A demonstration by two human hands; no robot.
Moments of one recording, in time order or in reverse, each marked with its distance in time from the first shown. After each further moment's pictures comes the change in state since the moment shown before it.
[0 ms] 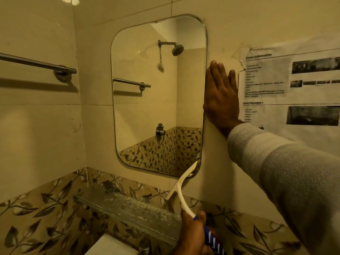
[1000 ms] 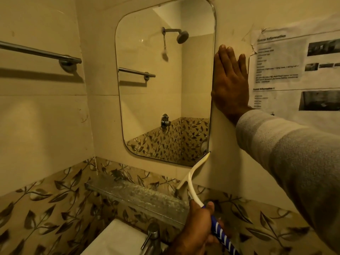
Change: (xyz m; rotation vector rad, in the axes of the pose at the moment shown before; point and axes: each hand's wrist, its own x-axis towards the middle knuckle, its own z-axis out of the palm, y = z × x) left_hand -0.027 0.003 -0.015 0.085 -0.150 -0.055; right_hand -0.001 0.001 0.003 0.009 0.006 0.002
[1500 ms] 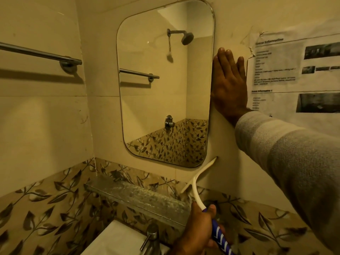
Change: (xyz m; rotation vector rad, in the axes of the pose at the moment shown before) left_hand -0.003 -0.002 -0.002 -0.004 -0.074 0.006; right_hand 0.001 0.000 -0.005 0.026 -0.042 -0.008
